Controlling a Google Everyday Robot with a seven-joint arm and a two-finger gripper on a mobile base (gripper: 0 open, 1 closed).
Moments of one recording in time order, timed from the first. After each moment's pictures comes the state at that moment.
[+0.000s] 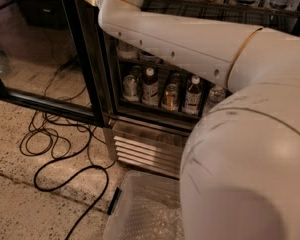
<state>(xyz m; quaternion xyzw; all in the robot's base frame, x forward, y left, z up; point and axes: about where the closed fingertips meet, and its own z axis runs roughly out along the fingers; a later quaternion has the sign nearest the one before) 0.846 0.102 1.012 -0.03 0.77 0.12 0.62</state>
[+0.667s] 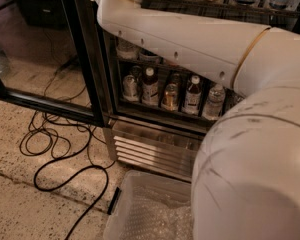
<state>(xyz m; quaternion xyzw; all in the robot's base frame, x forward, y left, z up) 0.836 0.105 1.035 -0.05 0.76 0.12 0.64</state>
